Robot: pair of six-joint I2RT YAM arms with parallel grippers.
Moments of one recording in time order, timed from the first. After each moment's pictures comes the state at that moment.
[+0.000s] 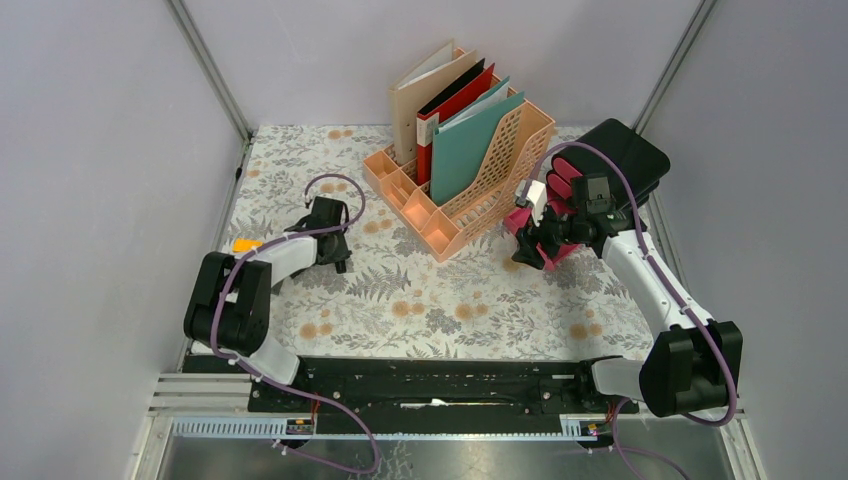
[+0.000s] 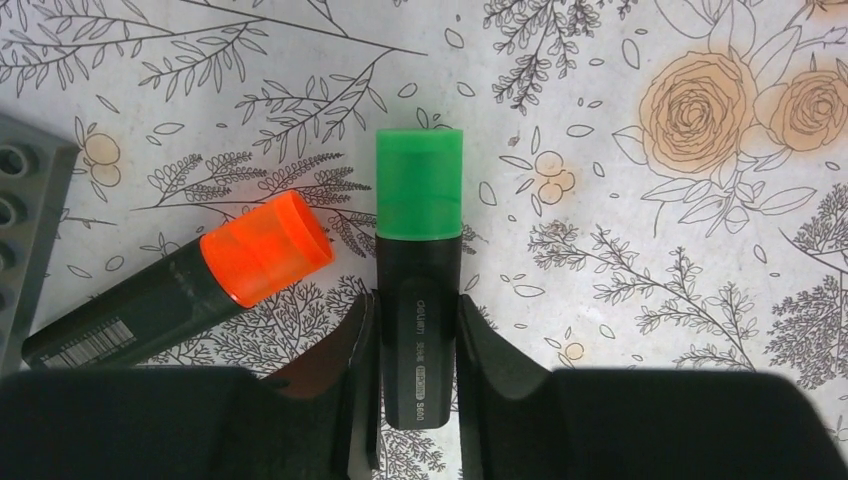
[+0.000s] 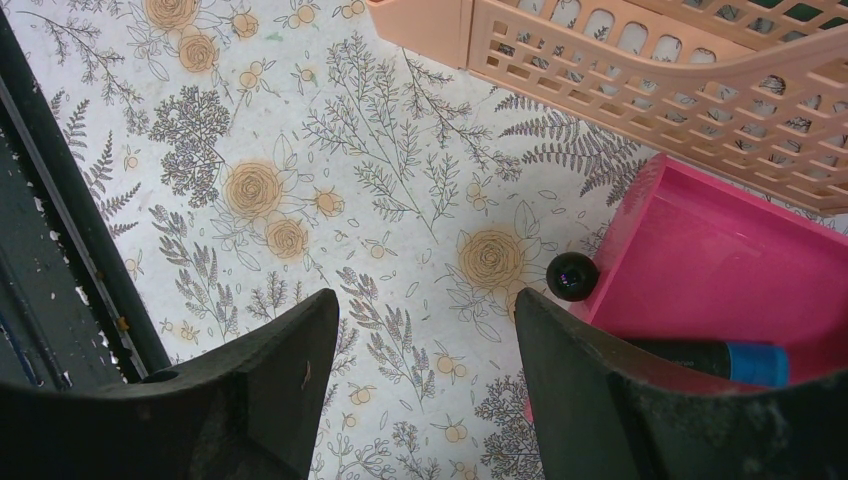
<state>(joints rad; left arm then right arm) -0.22 1.58 0.80 -0.23 -0.20 -0.47 0.15 1.28 1.00 -0.69 -0.70 -0.70</state>
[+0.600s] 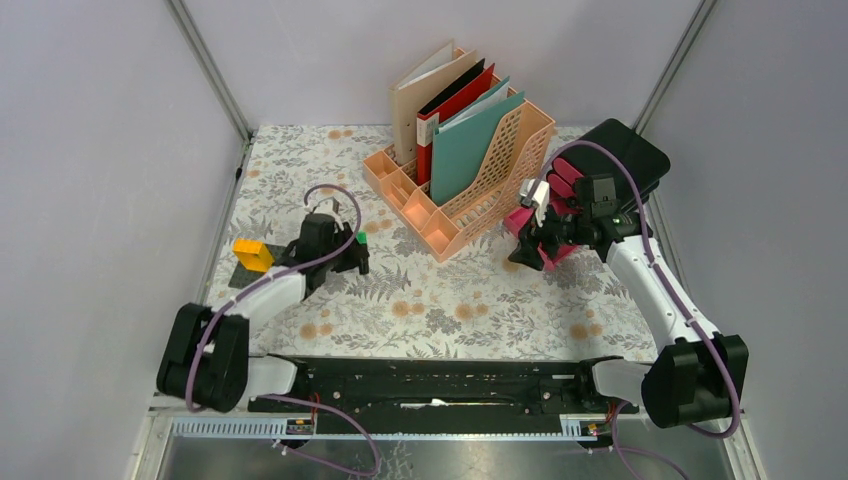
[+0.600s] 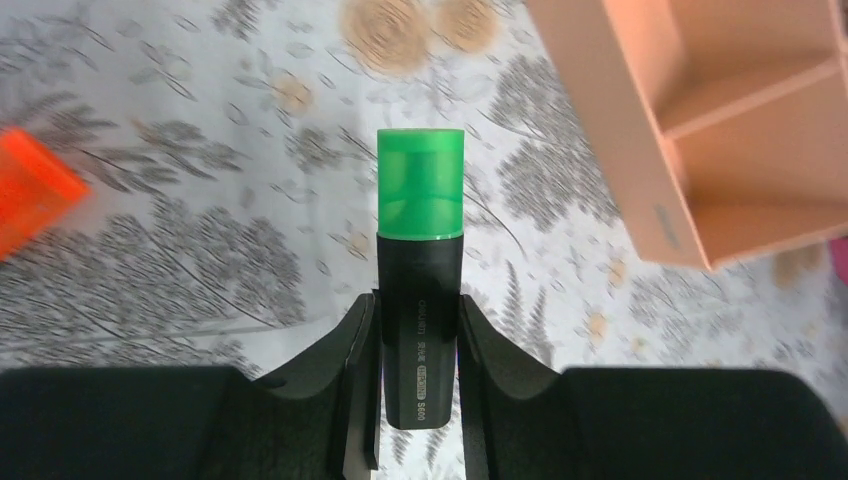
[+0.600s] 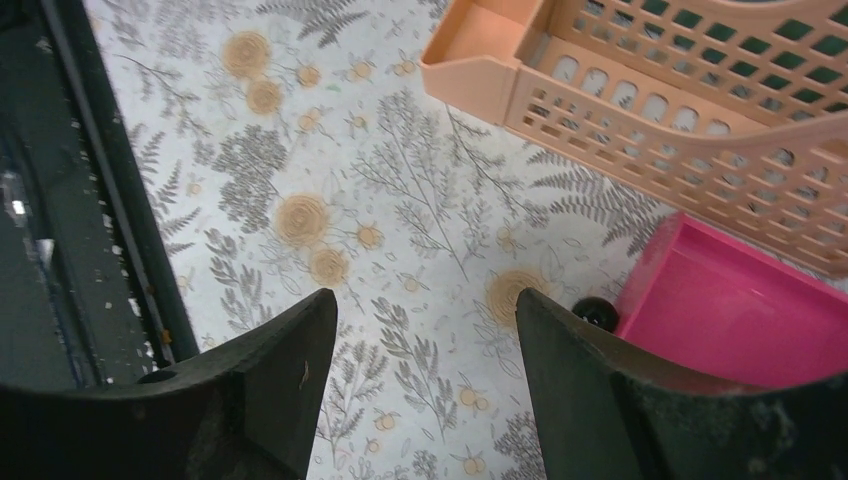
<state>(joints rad) -0.26 1.32 0.61 -0.03 0.07 -0.53 0.15 1.23 1.00 -0.69 -0.79 -0.70</state>
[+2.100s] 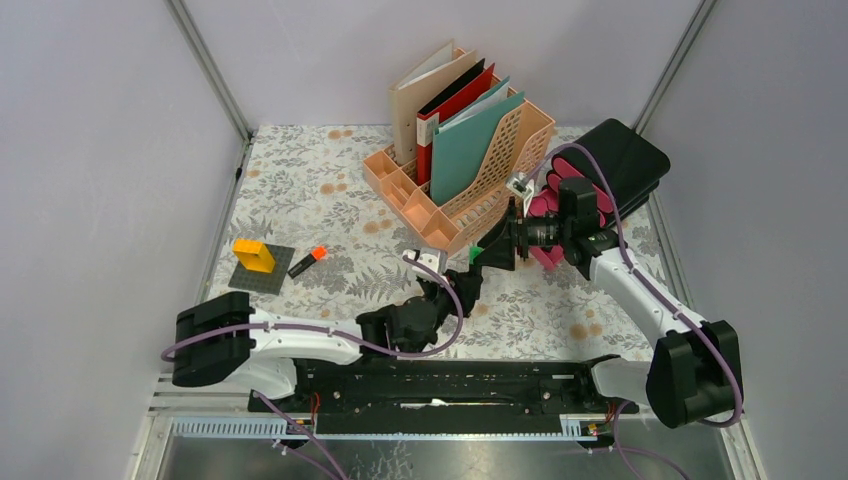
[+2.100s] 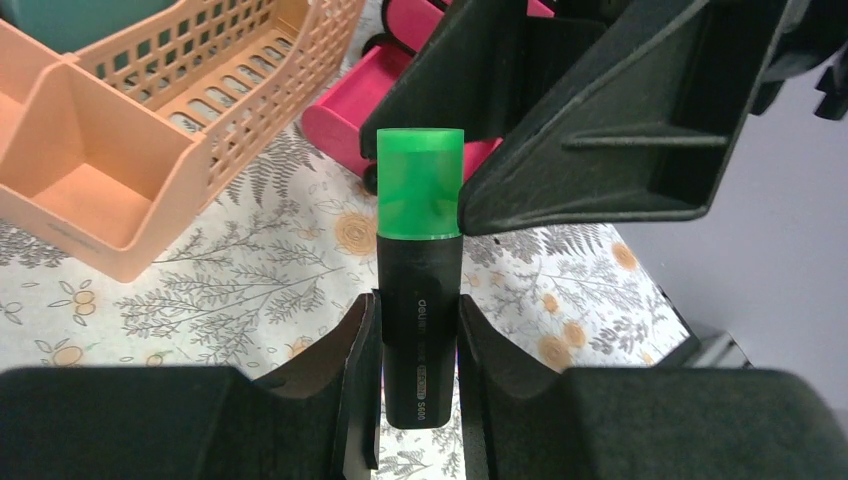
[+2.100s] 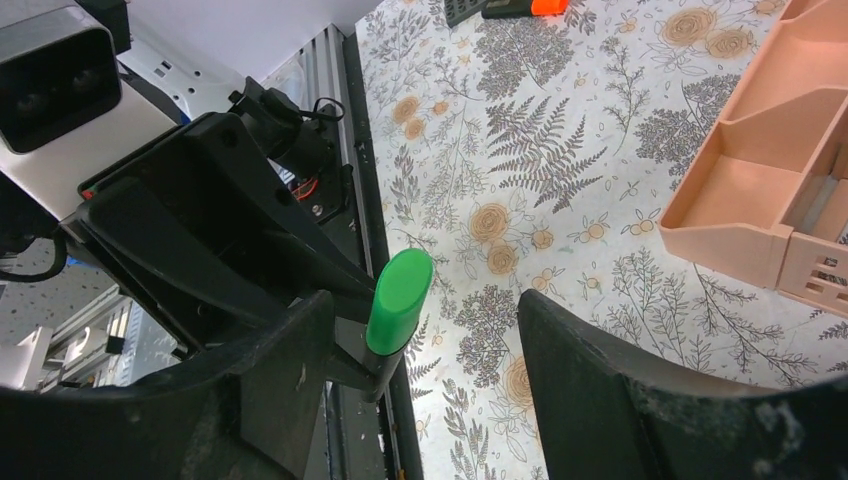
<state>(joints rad) -1.35 1.36 0.64 0.62 -0.72 -0.57 0.27 1.23 0.82 -0.08 -1.17 0.11</state>
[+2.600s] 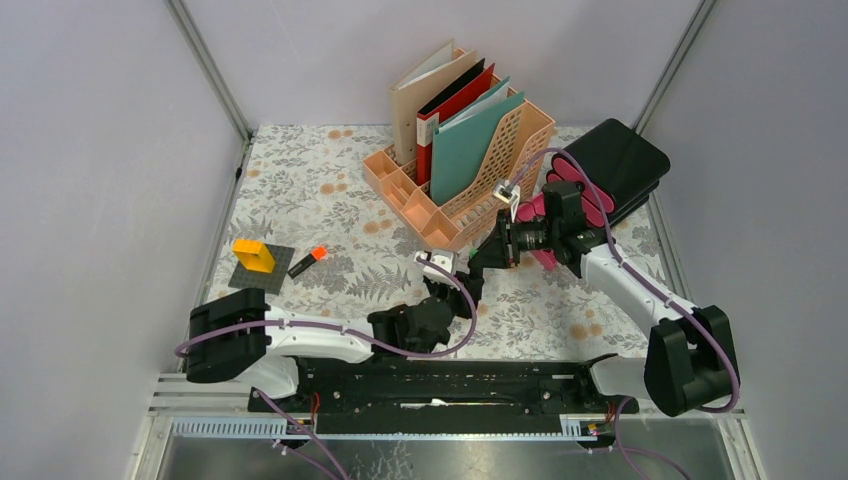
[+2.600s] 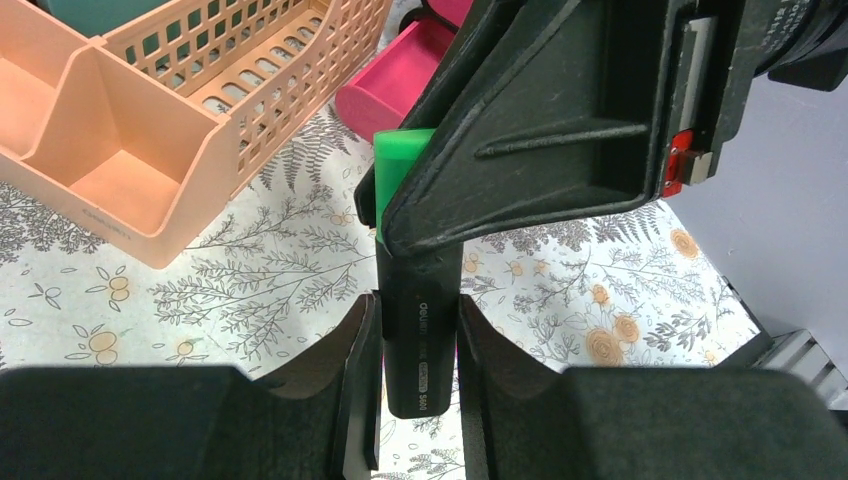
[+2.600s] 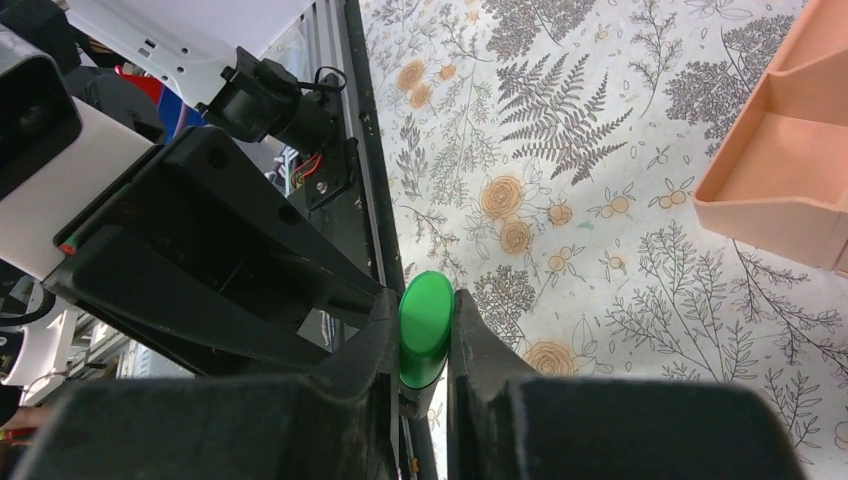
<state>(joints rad) -1.35 1.44 0.69 0.56 -0.79 -0.55 0.33 1.29 0.82 -0.12 -1.13 0.09</state>
